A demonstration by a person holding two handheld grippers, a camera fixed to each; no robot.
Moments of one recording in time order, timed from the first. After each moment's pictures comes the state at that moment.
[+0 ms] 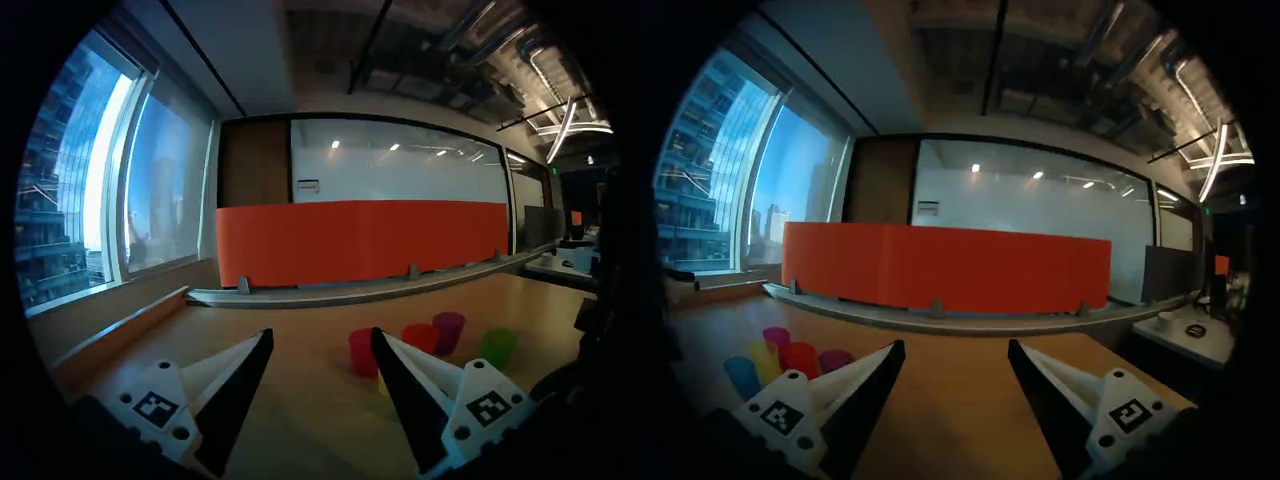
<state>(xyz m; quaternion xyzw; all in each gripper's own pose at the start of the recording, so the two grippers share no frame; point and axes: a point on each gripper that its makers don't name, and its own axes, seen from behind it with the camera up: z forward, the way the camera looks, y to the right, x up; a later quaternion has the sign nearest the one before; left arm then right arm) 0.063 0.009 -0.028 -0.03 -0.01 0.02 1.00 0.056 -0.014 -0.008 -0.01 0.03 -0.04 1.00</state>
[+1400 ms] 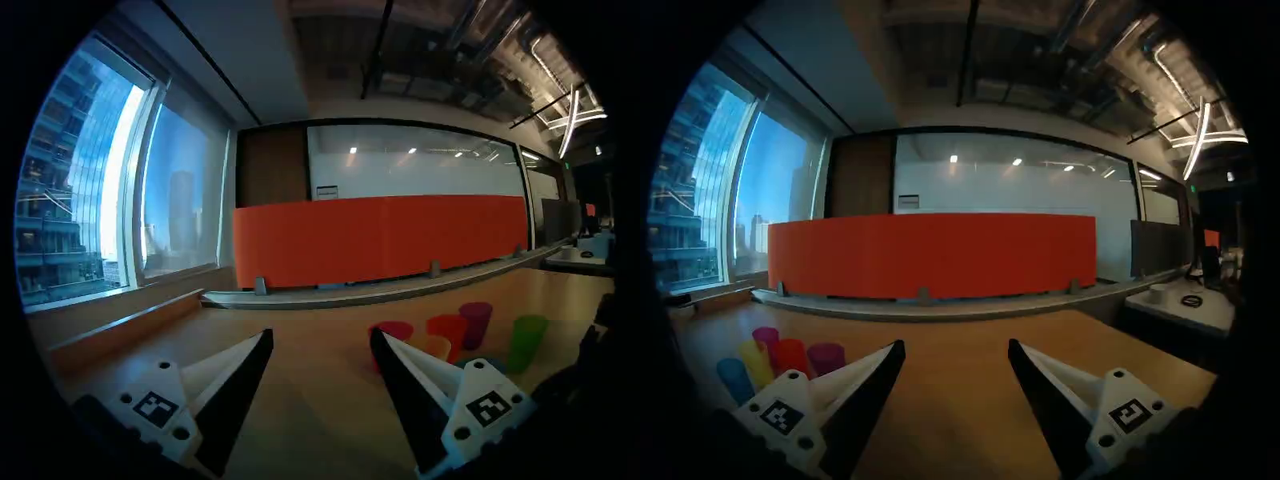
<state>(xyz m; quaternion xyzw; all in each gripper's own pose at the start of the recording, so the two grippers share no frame) 0.025 0.001 -0.004 0.01 0.02 0.03 1.00 0.024 -0.003 -0.004 -0.04 0.02 0.00 1.00</state>
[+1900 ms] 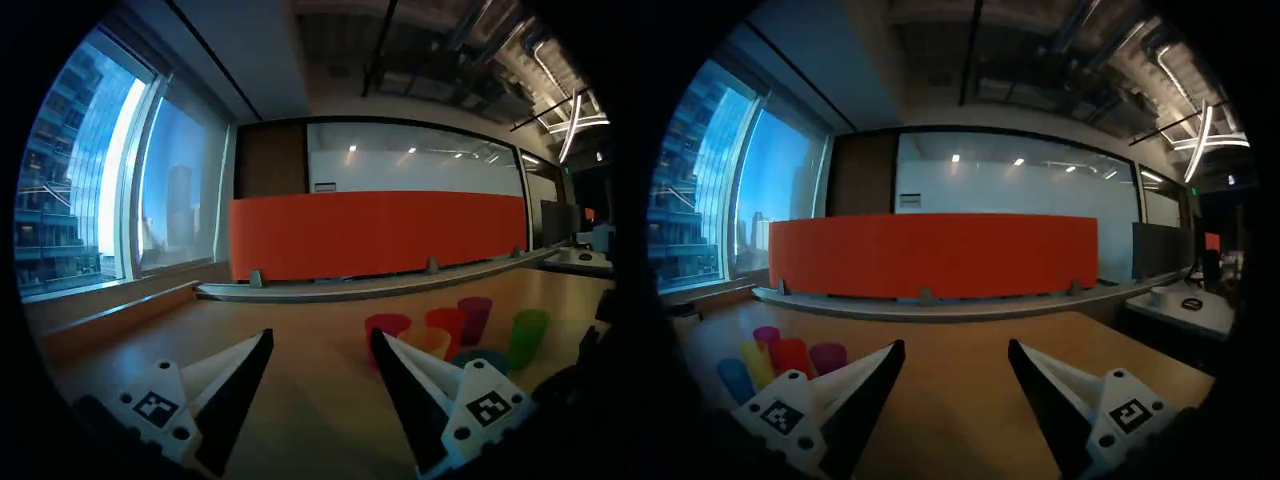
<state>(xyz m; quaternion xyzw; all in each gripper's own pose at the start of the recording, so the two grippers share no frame) 0.004 0.005 0.002 0.01 0.01 0.02 1.00 0.027 -0.009 -0.003 -0.04 0.01 0.00 1.00</state>
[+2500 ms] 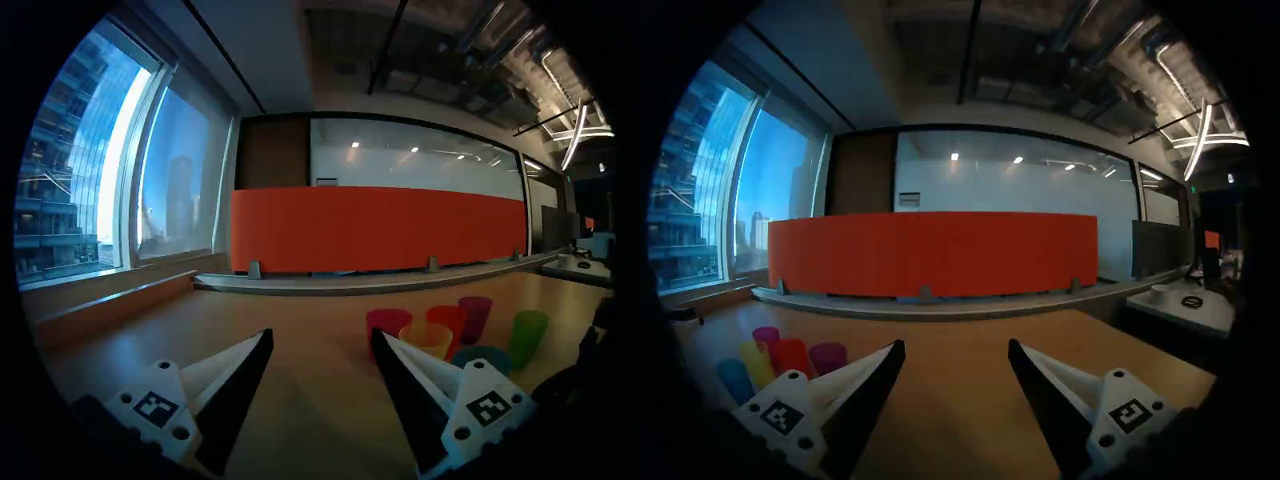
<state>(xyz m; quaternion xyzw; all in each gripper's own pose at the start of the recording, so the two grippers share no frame) -0.004 0.001 0.004 0.00 0.00 0.00 1.00 0.026 -0.011 -0.002 -0.04 0.01 0.00 1.00</state>
